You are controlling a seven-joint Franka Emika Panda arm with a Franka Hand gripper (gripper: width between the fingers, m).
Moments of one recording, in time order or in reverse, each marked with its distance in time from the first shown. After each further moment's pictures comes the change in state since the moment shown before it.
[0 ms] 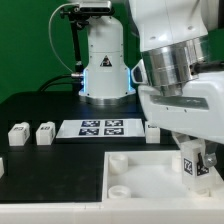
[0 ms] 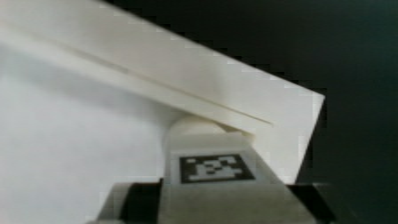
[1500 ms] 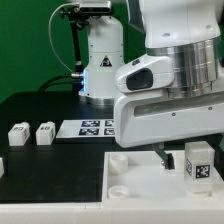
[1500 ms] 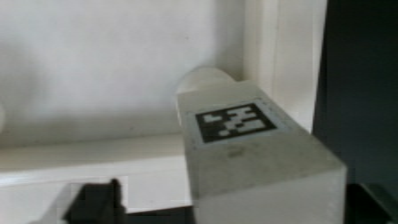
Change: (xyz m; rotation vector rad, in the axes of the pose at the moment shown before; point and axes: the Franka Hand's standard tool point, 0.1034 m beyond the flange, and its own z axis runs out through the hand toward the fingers) arm 0.014 -0.013 -0.005 -0.154 -0.042 -1.290
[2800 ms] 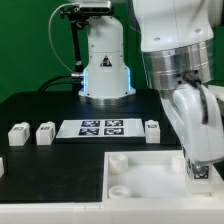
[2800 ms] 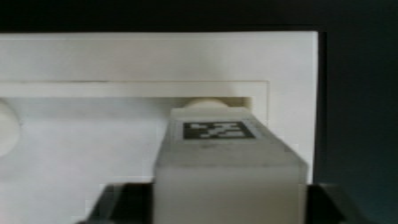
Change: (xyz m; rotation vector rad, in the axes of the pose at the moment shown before) arm -0.008 0.000 0.004 0.032 -0.013 1.495
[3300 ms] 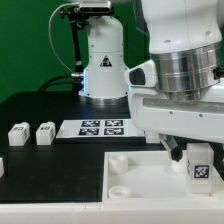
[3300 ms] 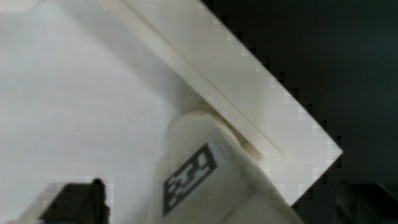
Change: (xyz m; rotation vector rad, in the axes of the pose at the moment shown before) arm -0.008 0.004 0.004 -0.016 -0.002 -0.842
